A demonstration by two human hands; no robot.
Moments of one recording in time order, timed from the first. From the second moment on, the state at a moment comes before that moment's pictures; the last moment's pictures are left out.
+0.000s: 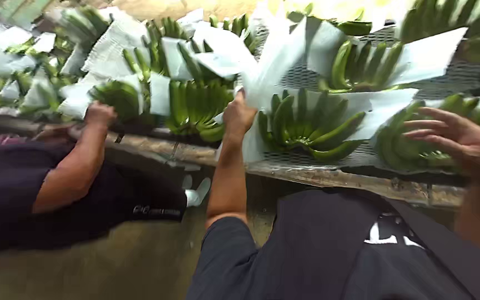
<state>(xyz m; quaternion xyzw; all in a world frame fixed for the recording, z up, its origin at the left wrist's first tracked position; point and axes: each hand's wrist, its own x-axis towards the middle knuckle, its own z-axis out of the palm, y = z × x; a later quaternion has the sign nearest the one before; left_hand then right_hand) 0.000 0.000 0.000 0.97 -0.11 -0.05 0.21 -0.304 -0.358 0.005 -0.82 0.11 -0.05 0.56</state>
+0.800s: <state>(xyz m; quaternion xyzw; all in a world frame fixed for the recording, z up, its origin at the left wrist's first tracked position) -0.395 -0.310 -0.010 0.48 -0.70 -0.44 0.29 -0.672 -0.317 -0.040 -0.33 0.22 -0.67 0.62</state>
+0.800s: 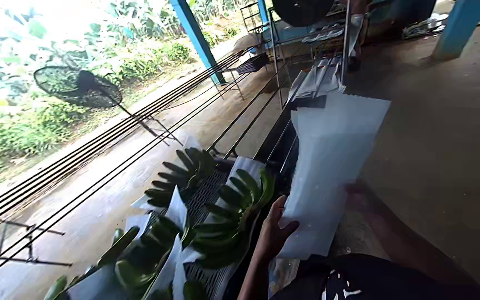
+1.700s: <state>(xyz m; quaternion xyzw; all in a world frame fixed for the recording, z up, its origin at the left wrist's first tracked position) -0.756 -0.623 -0.173 0.58 -0.46 -0.65 0.17 -0.993 -0.422 -0.082 -0.19 0.34 -0.87 0.30</state>
